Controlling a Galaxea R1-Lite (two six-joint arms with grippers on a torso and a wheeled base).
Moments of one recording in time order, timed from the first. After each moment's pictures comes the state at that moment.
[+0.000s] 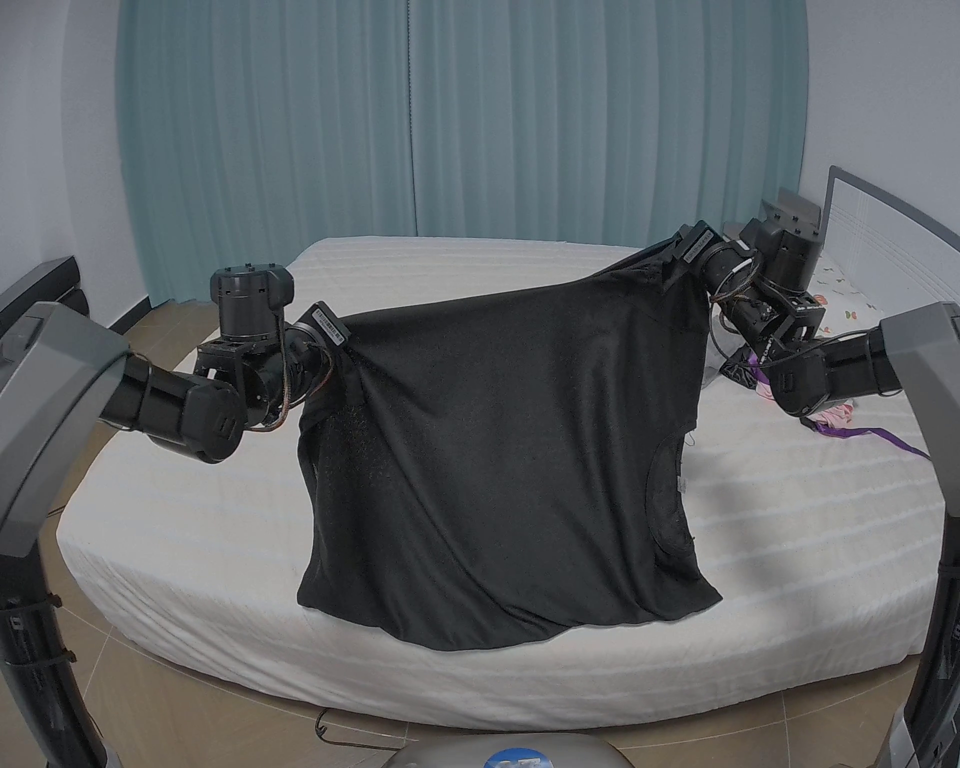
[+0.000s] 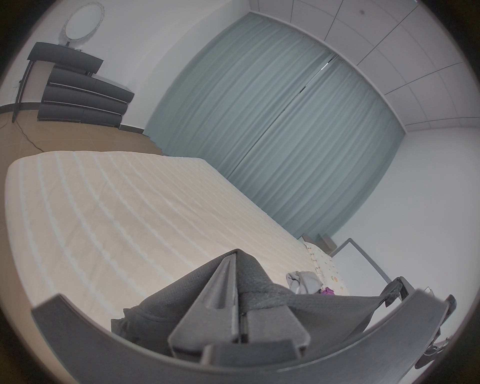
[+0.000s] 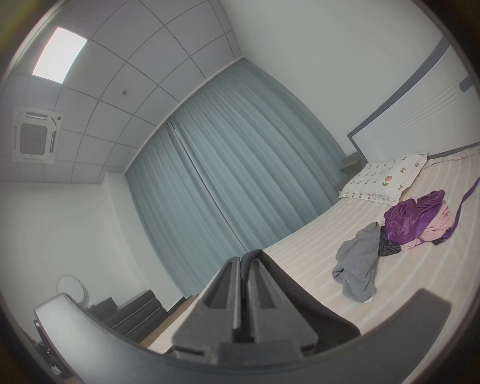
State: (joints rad) left arm -0.26 2.10 -1.31 -0.58 0.17 -0.74; right arm 0.25 2.20 -1.54 -0.87 -0.15 0.54
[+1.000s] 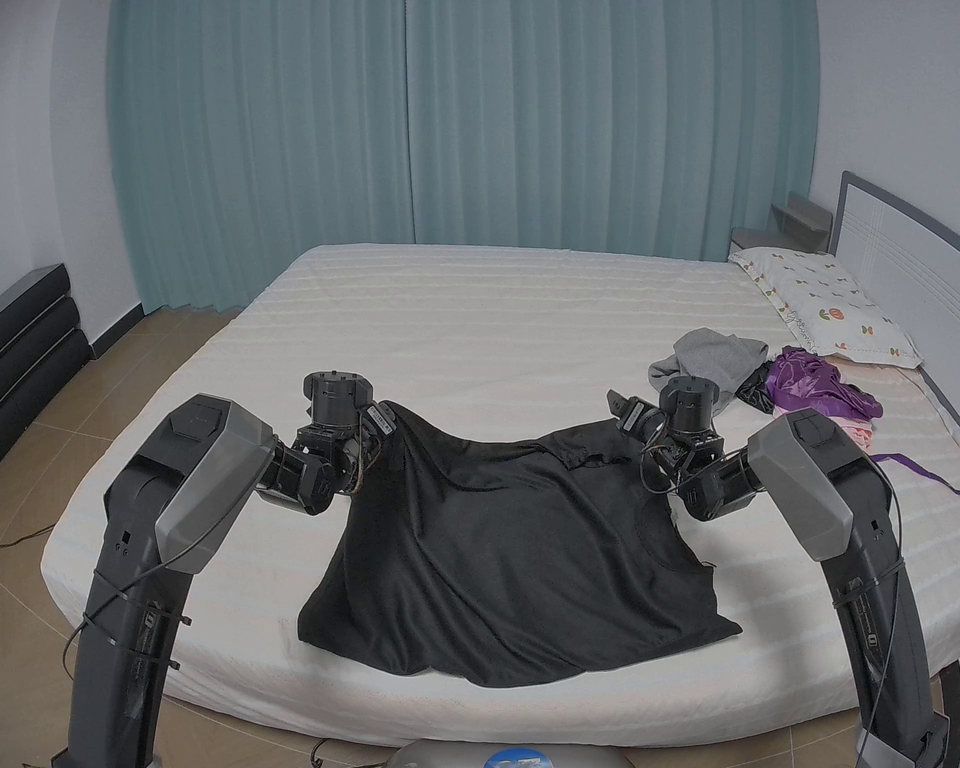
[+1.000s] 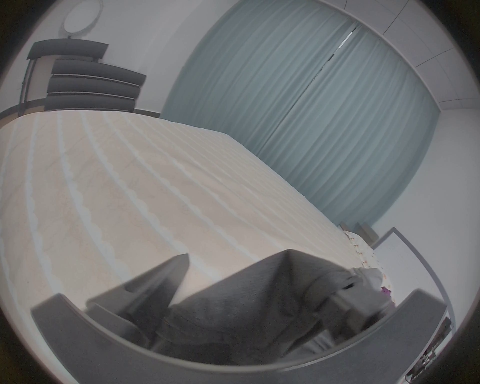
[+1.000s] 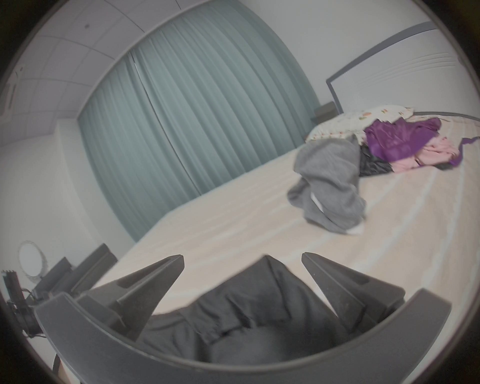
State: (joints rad) left arm -0.26 2.64 -1.71 -0.54 0.24 -0.75; right arm 0.25 2.74 -1.75 -0.81 -0.19 0.52
